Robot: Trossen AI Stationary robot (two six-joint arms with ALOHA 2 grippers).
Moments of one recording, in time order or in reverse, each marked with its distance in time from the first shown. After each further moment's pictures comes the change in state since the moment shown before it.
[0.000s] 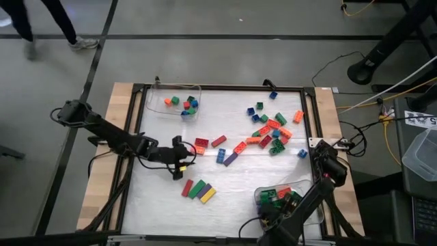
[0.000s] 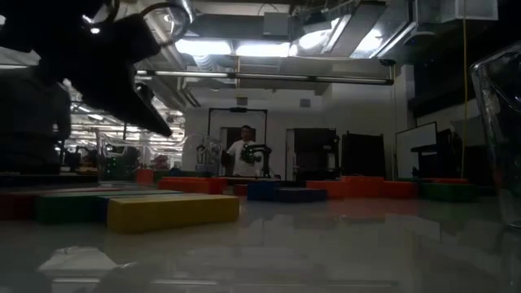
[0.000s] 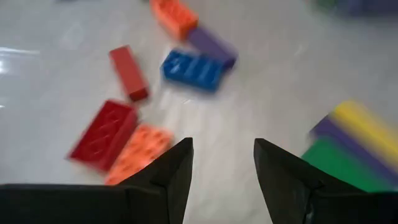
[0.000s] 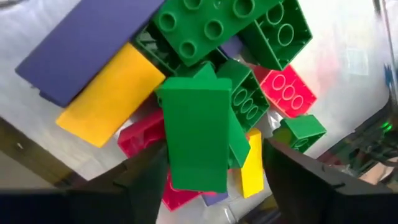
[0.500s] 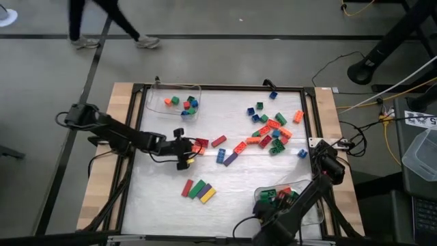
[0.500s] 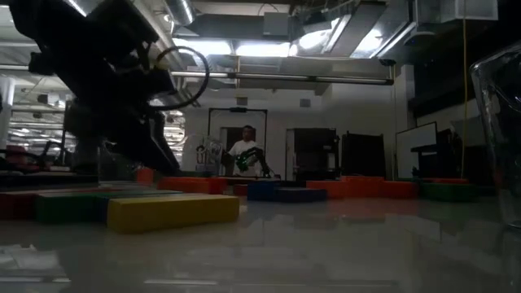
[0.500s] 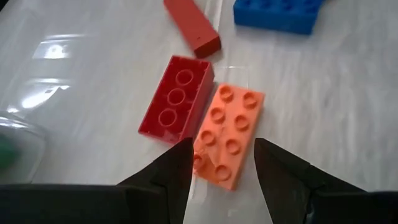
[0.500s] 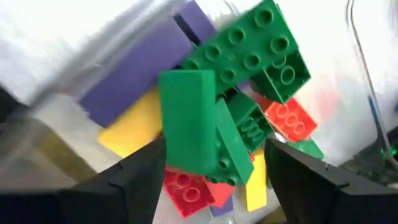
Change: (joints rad) left arm 0.168 0.145 0.000 -0.013 -0.013 0.170; right arm -0.030 0.000 0.076 -0.003 0.047 -0.070
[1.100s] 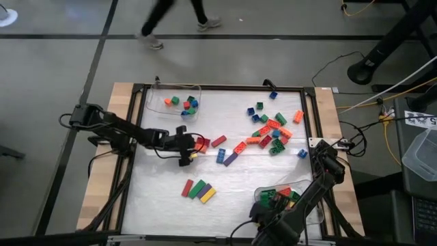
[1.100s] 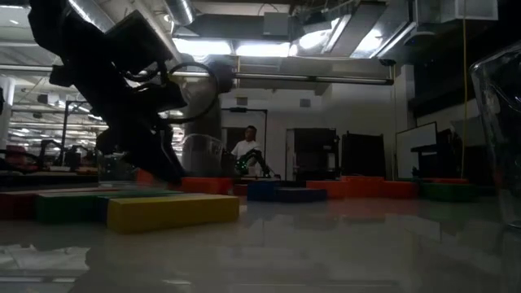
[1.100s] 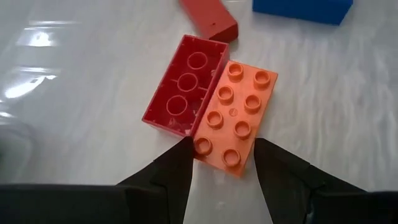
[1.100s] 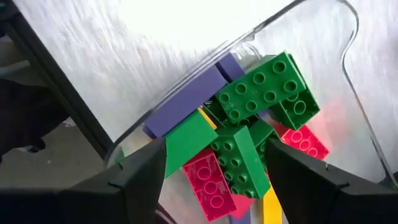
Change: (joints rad) left arm 0.109 0.068 0.003 0.035 0.126 0.042; right arm 0.000 0.000 0.135 0.000 0.087 -0.036
